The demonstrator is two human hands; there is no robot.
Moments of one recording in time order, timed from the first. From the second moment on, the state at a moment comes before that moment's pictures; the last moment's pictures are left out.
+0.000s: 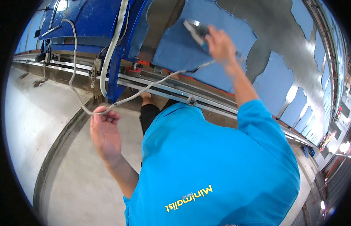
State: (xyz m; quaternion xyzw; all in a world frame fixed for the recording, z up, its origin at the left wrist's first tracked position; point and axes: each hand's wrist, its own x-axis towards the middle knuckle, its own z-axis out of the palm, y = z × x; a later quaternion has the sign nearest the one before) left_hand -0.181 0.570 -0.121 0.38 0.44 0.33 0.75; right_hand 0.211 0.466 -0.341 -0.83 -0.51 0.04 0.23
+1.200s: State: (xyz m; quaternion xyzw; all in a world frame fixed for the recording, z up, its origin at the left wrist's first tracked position) left_hand -0.440 0.812 -0.139 0.35 0.37 0.43 0.74; right_hand -0.053 0.702 -0.329 -0.79 -0.57 0.09 0.22
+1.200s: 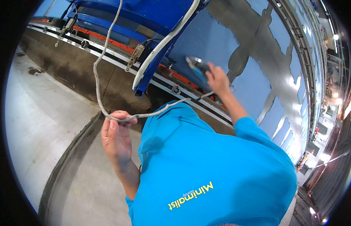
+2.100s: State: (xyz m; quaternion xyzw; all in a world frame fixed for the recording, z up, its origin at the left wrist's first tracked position) left_hand -0.468 0.966 -0.142 0.34 0.34 0.45 0.75; right_hand -0.111 0.856 -0.307 -0.76 -0.60 0.13 0.23
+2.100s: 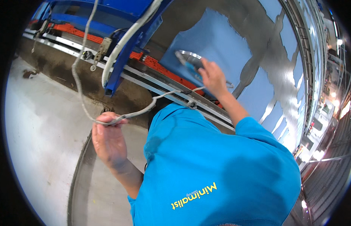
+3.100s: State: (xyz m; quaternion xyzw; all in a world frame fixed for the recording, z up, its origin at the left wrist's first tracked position) left_hand -0.564 1.134 -0.086 0.38 0.39 0.46 0.70; right_hand -0.072 1.265 -0.343 -0.81 -0.54 0.02 0.23
